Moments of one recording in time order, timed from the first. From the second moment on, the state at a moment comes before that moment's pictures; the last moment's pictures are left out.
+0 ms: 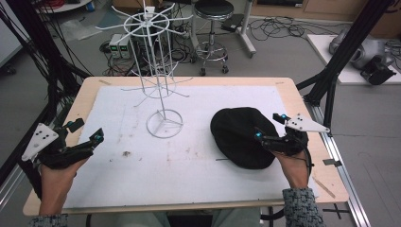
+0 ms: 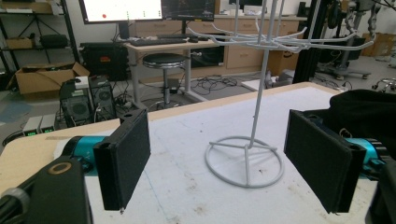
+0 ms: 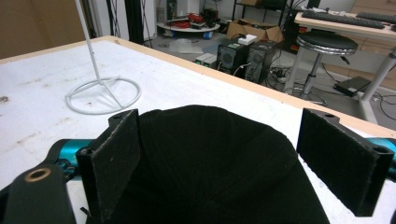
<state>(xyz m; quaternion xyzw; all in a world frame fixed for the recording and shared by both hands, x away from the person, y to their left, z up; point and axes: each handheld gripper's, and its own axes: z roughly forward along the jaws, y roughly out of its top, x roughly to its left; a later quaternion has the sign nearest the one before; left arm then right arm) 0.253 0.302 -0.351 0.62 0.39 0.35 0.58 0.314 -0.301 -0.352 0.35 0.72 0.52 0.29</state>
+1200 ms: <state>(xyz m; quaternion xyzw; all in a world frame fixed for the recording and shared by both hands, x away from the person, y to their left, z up) 0.253 0.306 -0.352 0.62 0.40 0.35 0.58 0.333 -0.276 -0.386 0.33 0.79 0.45 0.27</state>
